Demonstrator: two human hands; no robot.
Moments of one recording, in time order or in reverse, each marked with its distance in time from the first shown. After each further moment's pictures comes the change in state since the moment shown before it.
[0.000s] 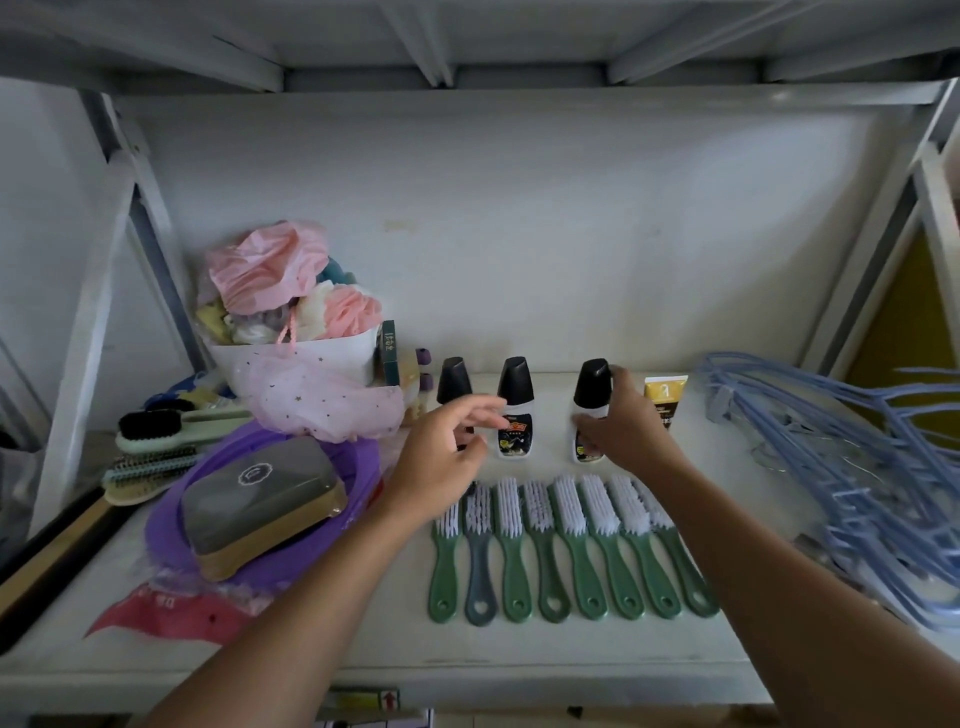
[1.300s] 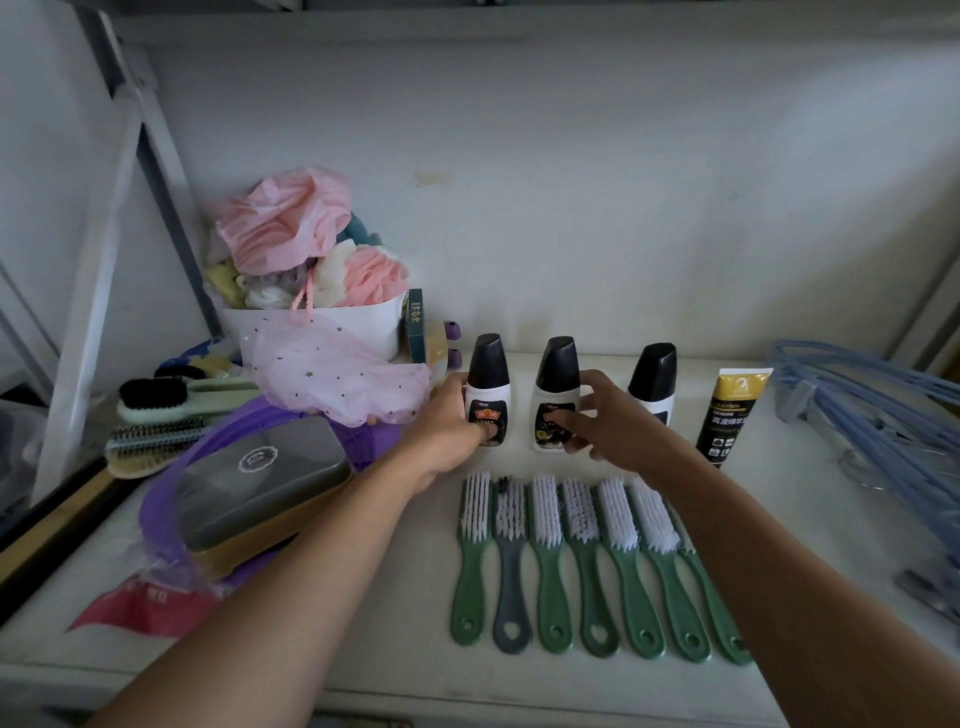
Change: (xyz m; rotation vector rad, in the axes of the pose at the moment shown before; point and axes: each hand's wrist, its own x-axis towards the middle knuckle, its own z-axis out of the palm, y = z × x) left_hand 0.045 -0.071 -0.001 -0.036 -0.056 -0.481; right_hand 0.031 -0.002 0.062 0.174 -0.367 -0.004
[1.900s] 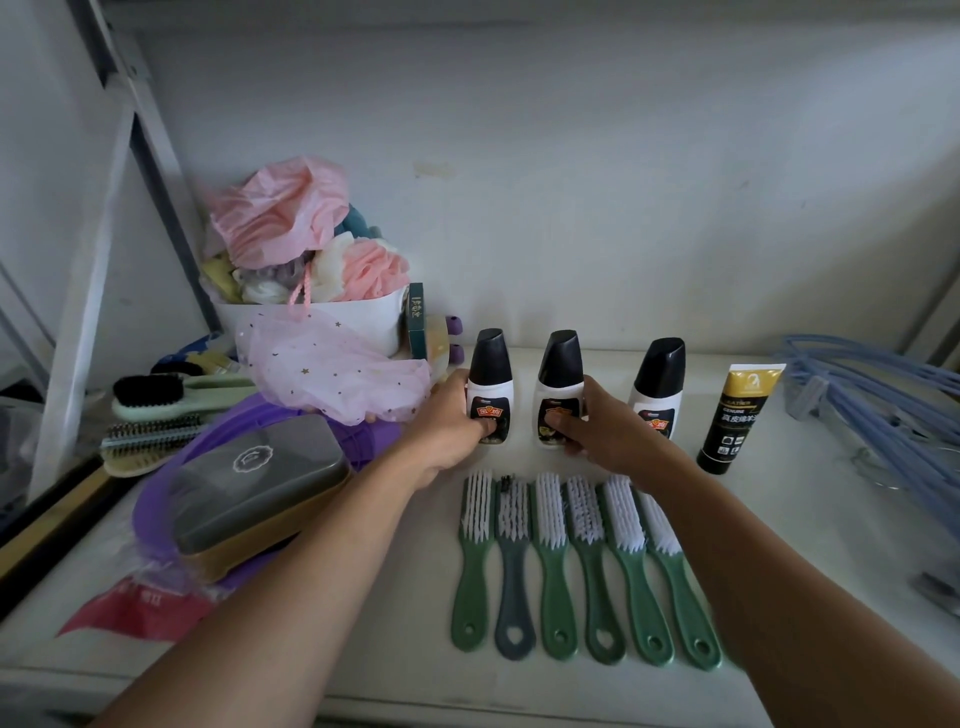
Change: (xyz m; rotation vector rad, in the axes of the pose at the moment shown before) left_hand 0.008 -0.005 0.002 0.038 0.007 -0.005; right_hand 0.007 0.004 0.012 -0.155 -0.028 -0.008
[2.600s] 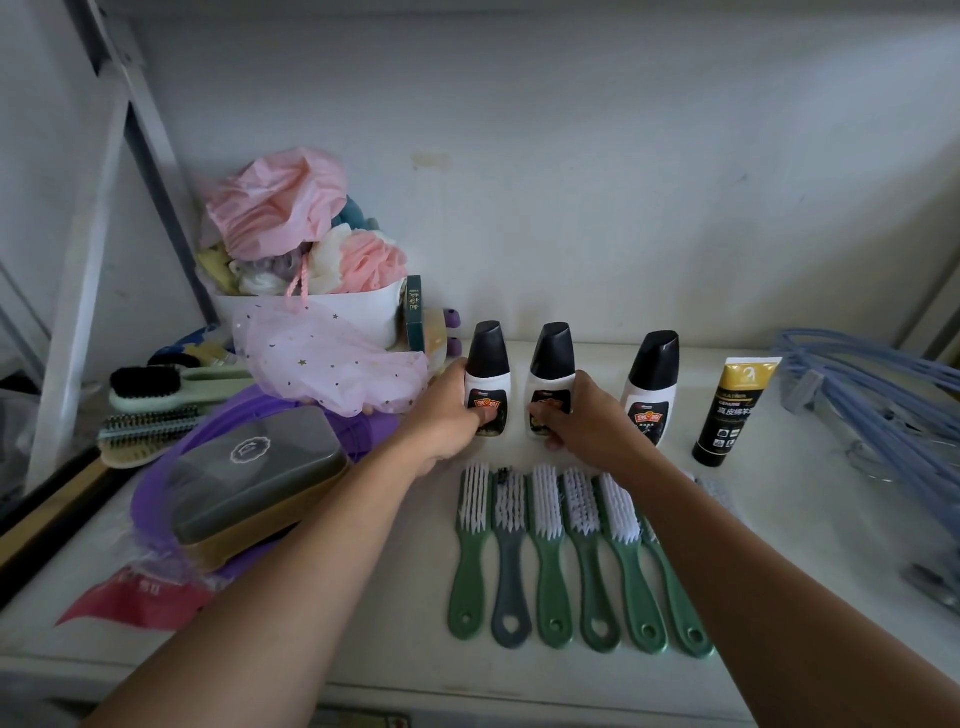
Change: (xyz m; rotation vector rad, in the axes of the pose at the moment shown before) left_hand 0.001 0.002 0.000 0.041 0.018 0.037; right_hand 0.012 0.007 0.018 0.009 0.098 -0.009
